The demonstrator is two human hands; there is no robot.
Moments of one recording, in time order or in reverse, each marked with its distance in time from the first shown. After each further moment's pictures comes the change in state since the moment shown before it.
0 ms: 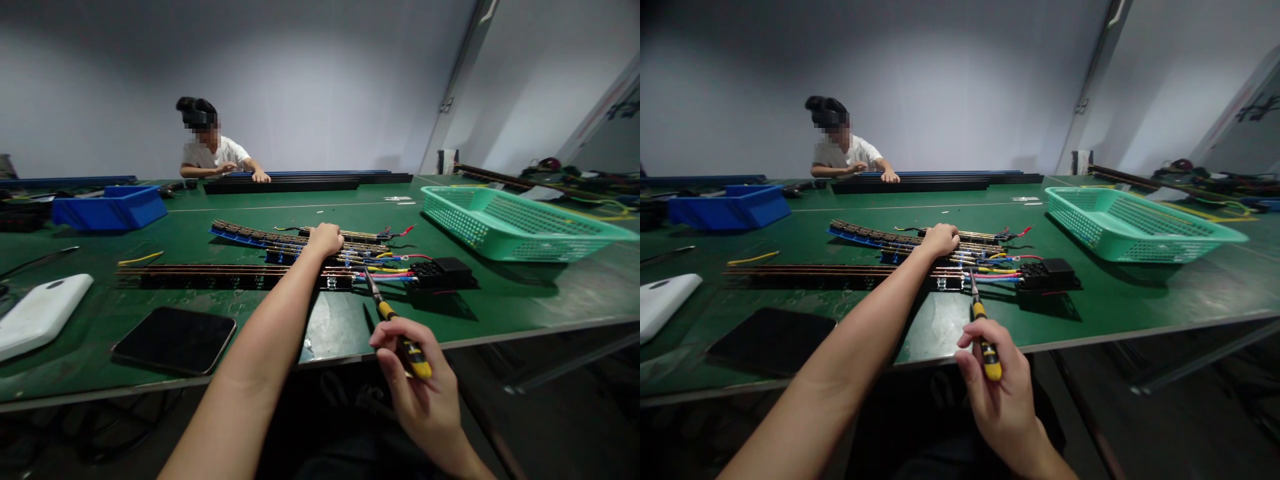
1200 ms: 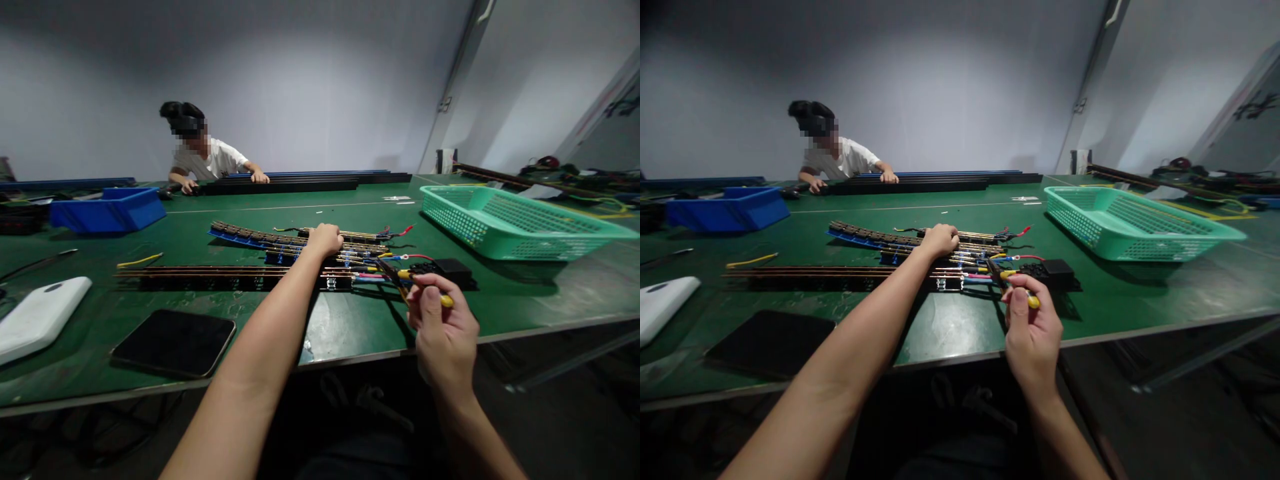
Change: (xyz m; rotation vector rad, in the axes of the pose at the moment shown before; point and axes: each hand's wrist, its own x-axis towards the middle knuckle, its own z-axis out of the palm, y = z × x) left_hand 0.000 0.000 -0.001 0.008 -0.012 -0.008; right_hand 0.049 0.022 -0.008 0.235 0.404 0.276
